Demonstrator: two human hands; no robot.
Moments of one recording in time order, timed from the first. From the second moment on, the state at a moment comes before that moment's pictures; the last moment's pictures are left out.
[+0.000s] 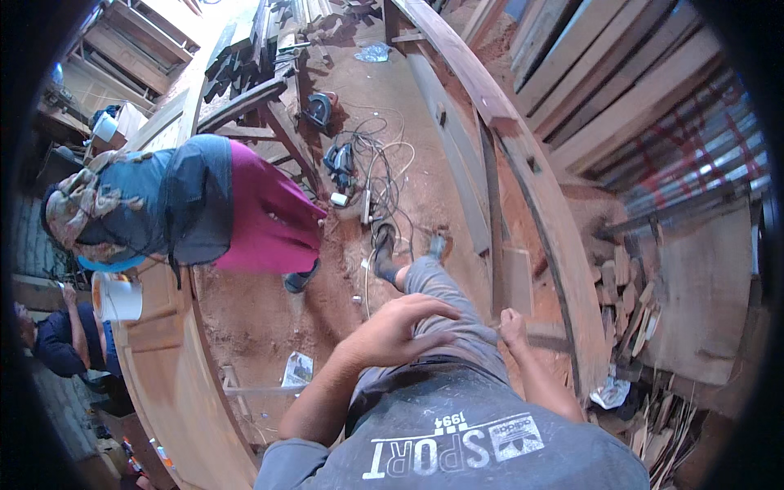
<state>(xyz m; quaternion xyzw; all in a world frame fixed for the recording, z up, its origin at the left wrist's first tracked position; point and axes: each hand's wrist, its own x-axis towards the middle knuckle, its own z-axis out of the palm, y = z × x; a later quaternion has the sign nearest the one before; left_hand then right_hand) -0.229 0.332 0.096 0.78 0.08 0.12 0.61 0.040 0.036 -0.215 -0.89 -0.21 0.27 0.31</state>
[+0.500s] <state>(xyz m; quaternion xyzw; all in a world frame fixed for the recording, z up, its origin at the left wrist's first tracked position) 0.096 0.780 0.011 0.88 0.14 0.04 0.45 0.285 0.548 -0.021 -0.85 -0.30 0.10 0.43</state>
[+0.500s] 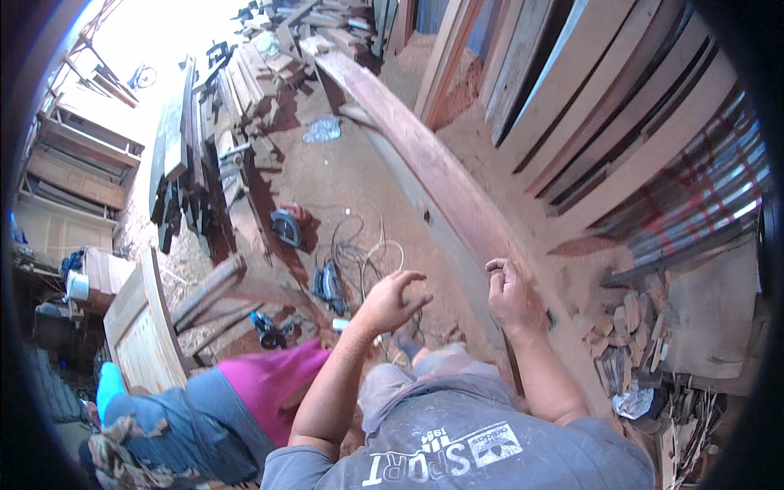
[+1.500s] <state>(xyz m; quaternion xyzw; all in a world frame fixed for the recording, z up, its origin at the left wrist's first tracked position) 0.525 1.059 -0.065 0.80 -0.53 -0.21 0.17 0.197 0.820 -0.135 -0.52 0.67 -0.40 0.36</state>
